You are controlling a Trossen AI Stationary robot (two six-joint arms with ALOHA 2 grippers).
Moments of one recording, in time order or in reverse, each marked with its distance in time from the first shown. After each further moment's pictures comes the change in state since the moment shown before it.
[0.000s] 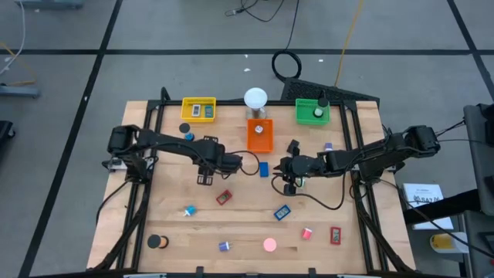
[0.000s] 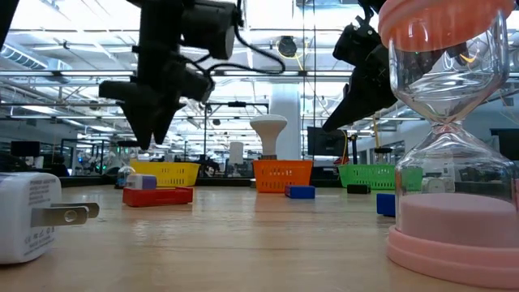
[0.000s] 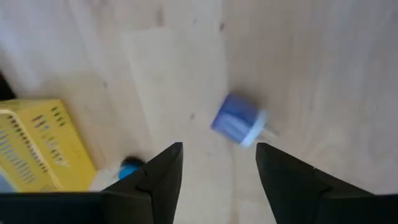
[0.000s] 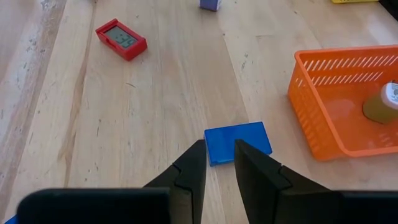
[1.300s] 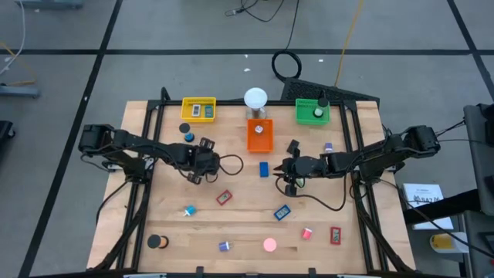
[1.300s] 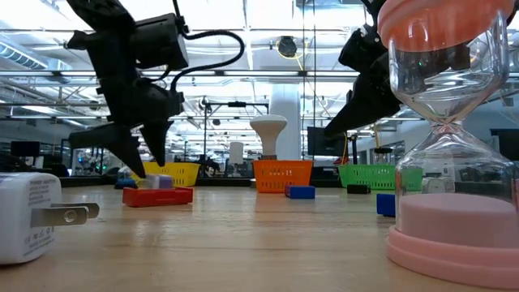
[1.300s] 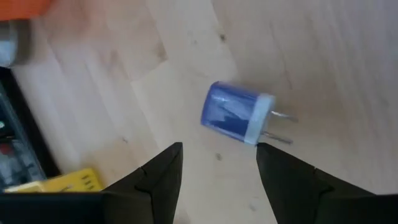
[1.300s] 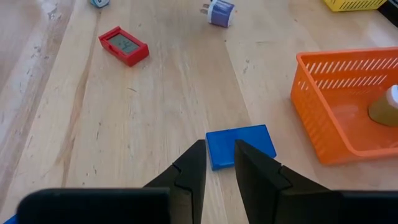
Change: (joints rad) left arm 0.027 -0.292 -0.535 0.712 -0.106 0.469; right arm 0.000 0.000 -0.089 0.156 -0.002 -0.007
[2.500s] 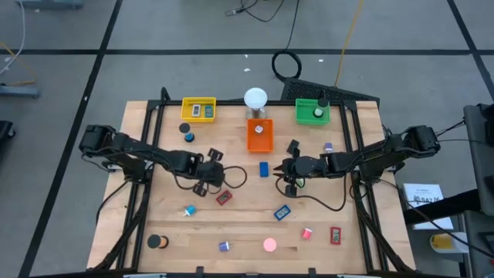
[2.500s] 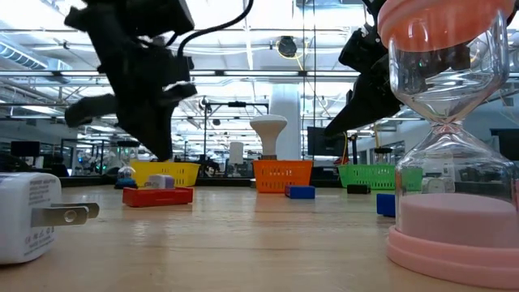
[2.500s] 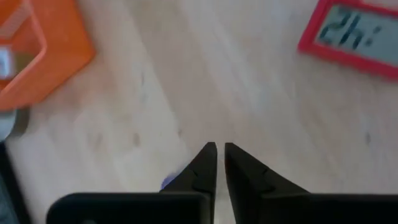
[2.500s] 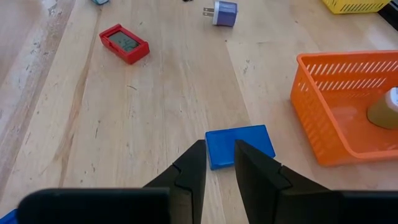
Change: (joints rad) left arm -0.136 0.017 0.105 0.002 0.108 -0.085; right arm 0.000 0.000 0.000 0.001 0.000 -0.019
